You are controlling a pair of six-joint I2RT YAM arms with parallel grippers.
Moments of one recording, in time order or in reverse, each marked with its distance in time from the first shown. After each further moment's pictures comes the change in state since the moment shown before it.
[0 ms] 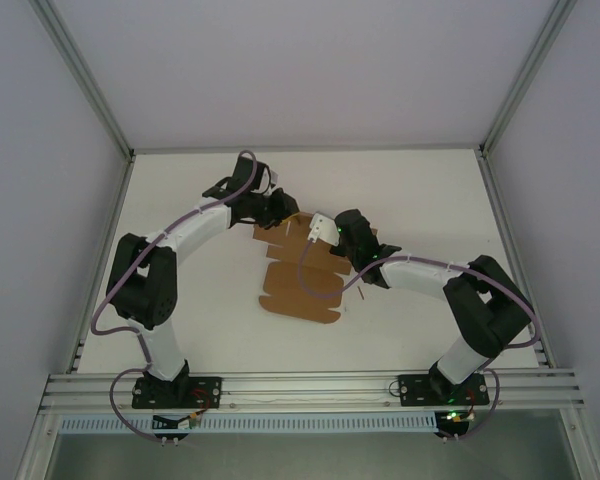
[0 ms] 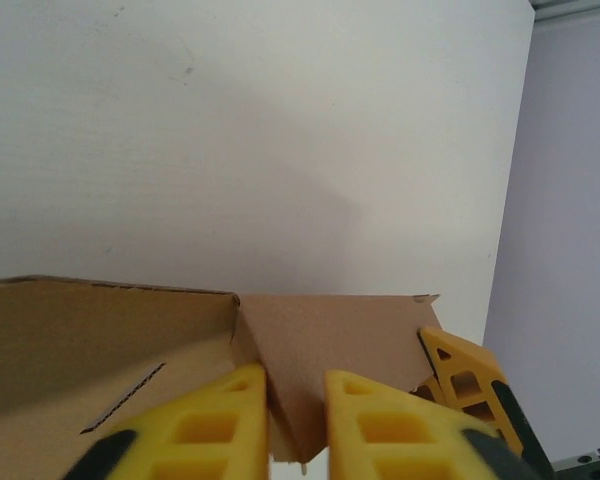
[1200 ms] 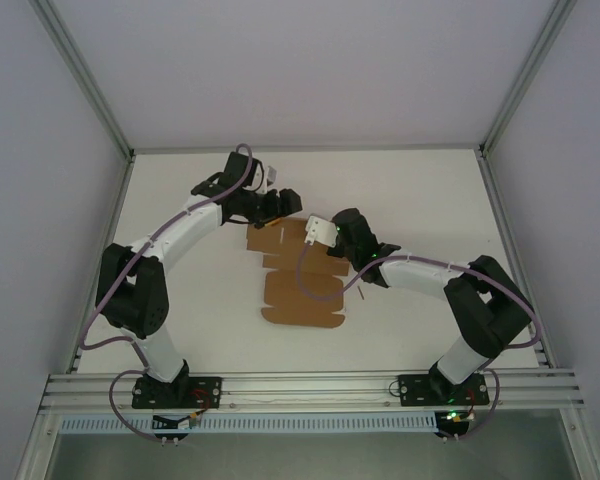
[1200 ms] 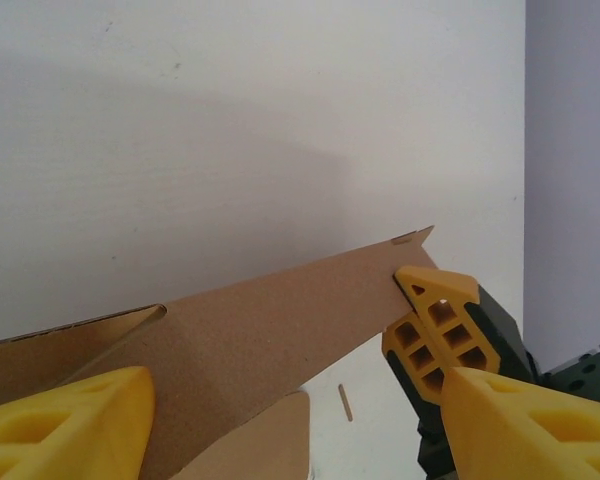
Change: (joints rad) left arm 0.021 -0.078 0.026 -0.142 0.016 0.205; right arm -0.006 -0.001 0.017 -0.031 -0.075 -0.021
